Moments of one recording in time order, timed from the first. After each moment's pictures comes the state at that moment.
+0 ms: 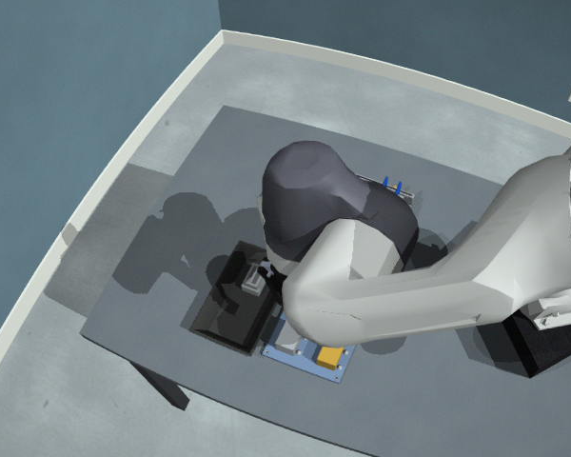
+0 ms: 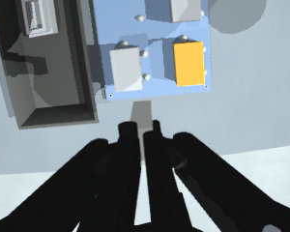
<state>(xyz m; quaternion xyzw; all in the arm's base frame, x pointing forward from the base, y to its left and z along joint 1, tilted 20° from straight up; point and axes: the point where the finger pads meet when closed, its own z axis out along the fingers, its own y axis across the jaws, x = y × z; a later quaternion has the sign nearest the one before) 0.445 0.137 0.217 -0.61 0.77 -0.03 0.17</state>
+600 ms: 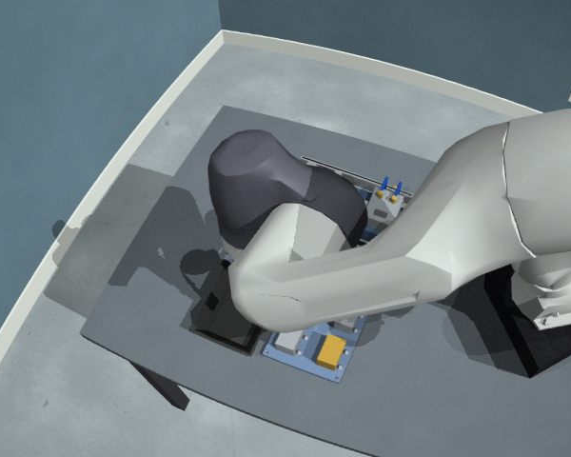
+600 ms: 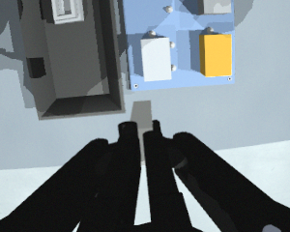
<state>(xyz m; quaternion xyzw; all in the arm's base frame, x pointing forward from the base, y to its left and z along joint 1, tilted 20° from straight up) 0.492 0.135 0.236 -0.62 0.76 -0.02 0.16</state>
